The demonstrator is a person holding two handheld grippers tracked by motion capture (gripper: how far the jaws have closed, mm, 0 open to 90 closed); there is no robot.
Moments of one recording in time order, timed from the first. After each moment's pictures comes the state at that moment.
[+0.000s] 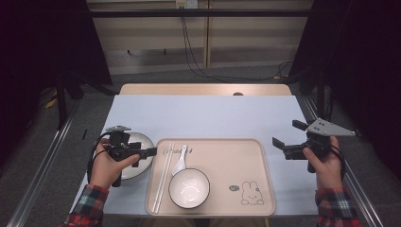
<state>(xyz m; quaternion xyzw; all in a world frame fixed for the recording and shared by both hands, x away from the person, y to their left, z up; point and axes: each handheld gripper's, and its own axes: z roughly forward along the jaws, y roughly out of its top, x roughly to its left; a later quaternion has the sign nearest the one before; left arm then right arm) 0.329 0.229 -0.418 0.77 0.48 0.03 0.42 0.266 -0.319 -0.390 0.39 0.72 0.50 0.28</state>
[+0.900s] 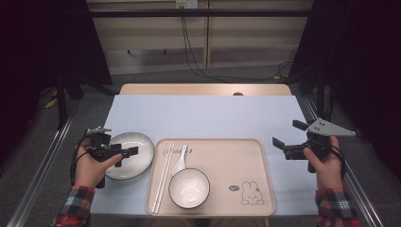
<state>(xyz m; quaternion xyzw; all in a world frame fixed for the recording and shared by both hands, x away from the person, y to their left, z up) 0.331 0.278 -0.427 0.75 0.54 0.07 0.39 0.266 -0.319 -0.389 0.39 0.72 0.50 0.28</state>
